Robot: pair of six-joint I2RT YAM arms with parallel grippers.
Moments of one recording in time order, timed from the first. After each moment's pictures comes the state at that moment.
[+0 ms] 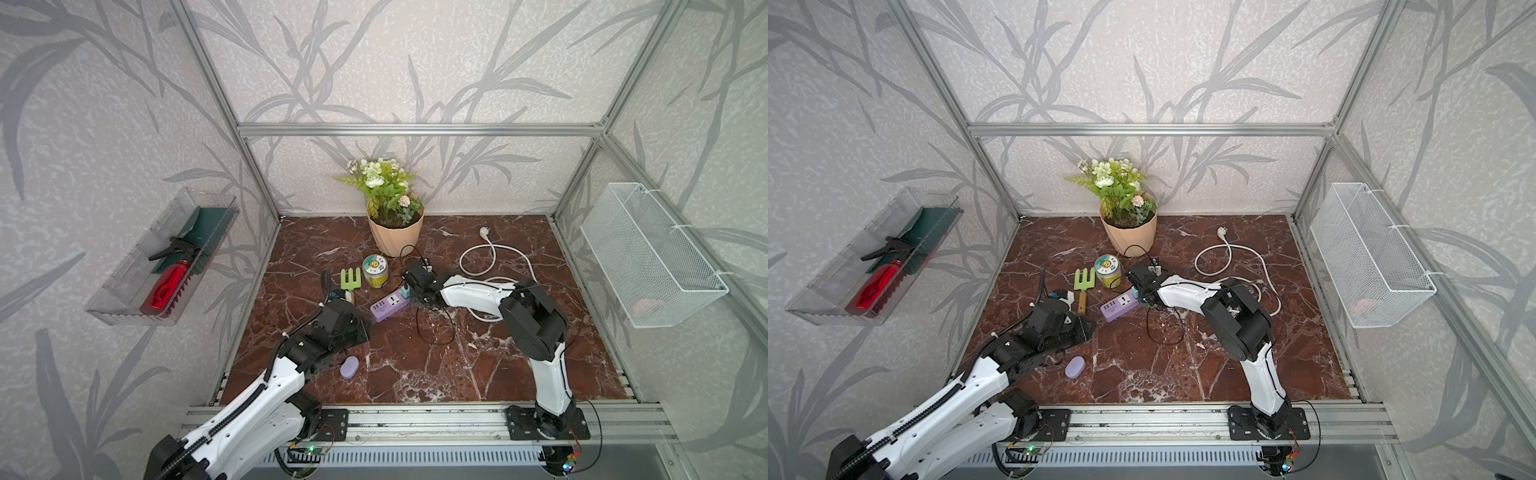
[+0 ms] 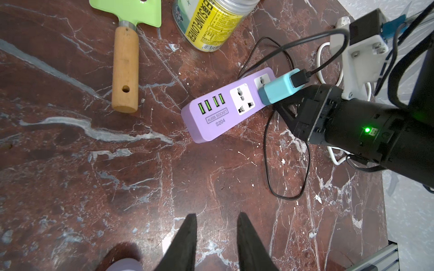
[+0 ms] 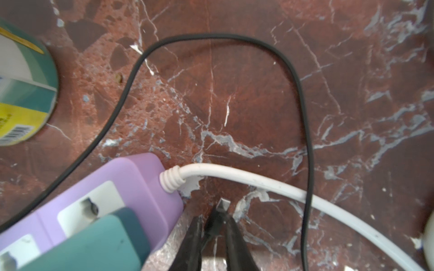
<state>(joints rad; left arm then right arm) -0.53 0.82 0.52 -0.49 0.01 -0.81 0.80 2.07 1.40 -0.49 0.31 0.72</state>
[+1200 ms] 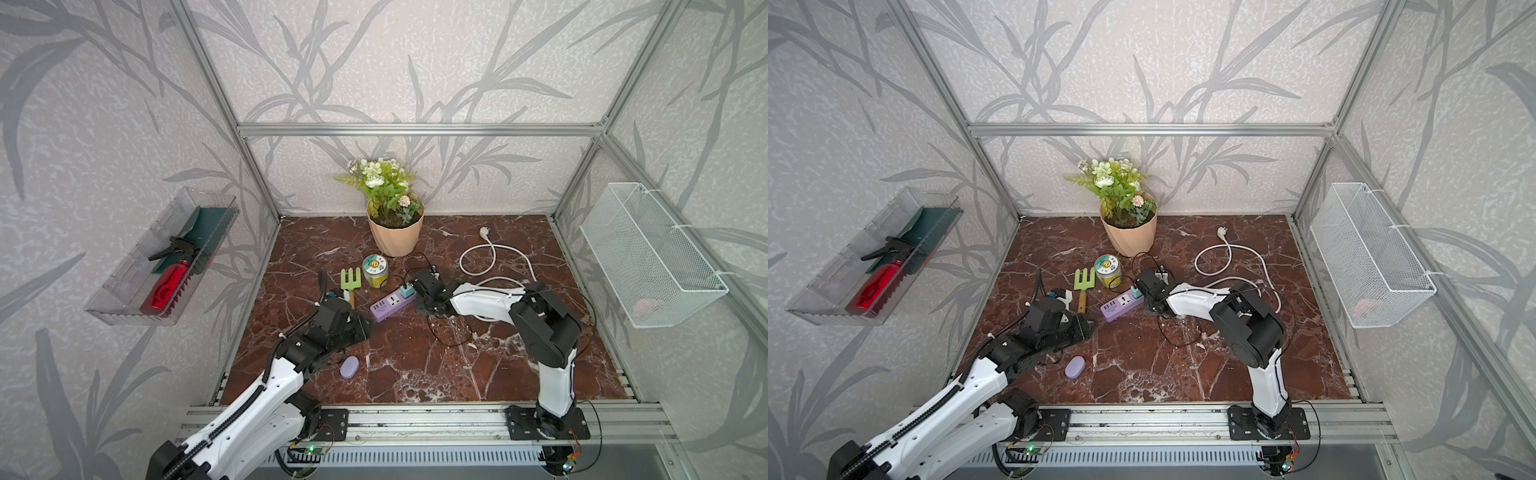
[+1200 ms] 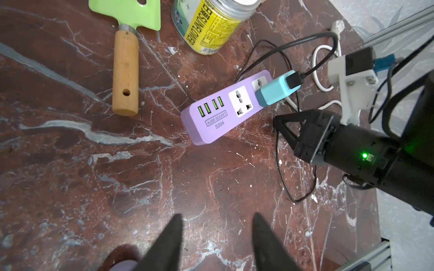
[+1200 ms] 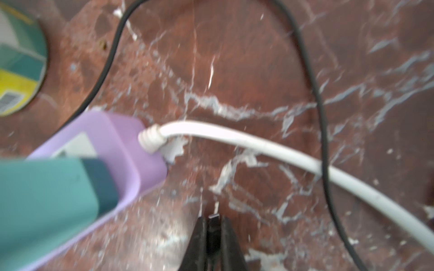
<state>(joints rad) -0.49 0.81 0.52 -0.49 0.06 -0.80 0.79 1.94 1.19 -0.36 0.21 0.74</state>
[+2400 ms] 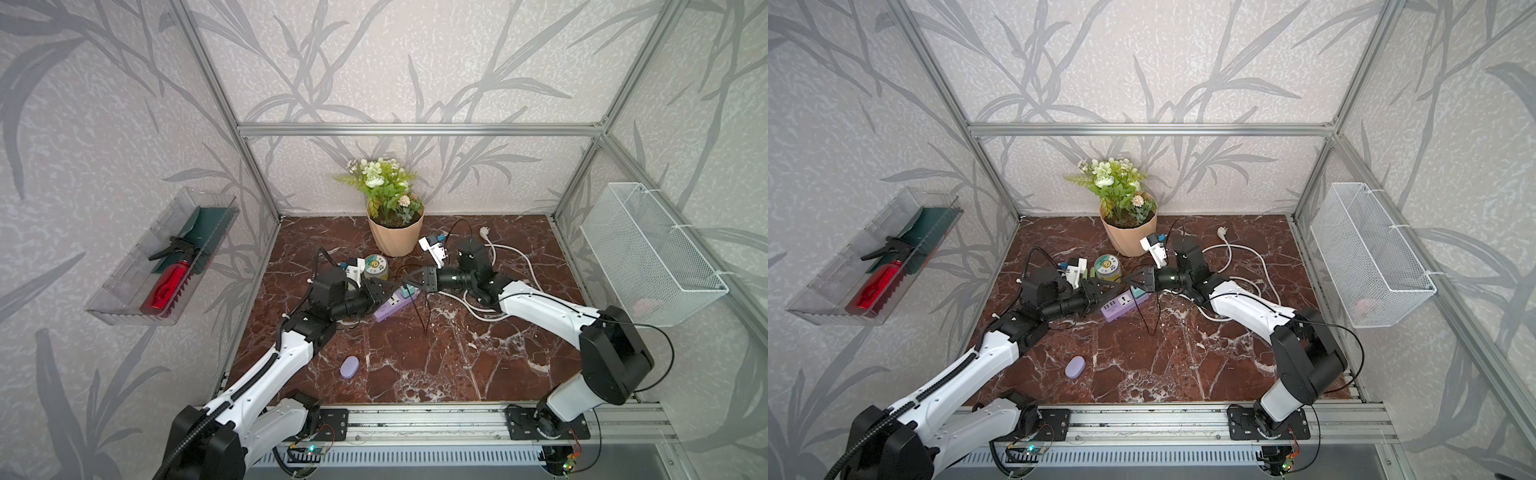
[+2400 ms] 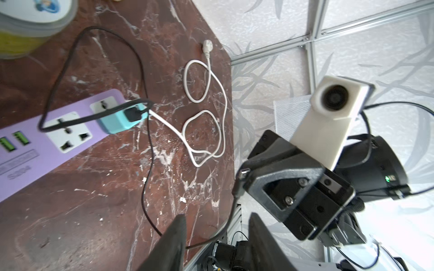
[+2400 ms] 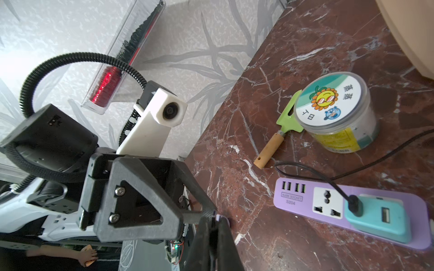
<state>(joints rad) -0.39 1.03 0.65 0.01 0.56 -1.10 0.61 1.59 1.06 0.17 -0.79 0.65</state>
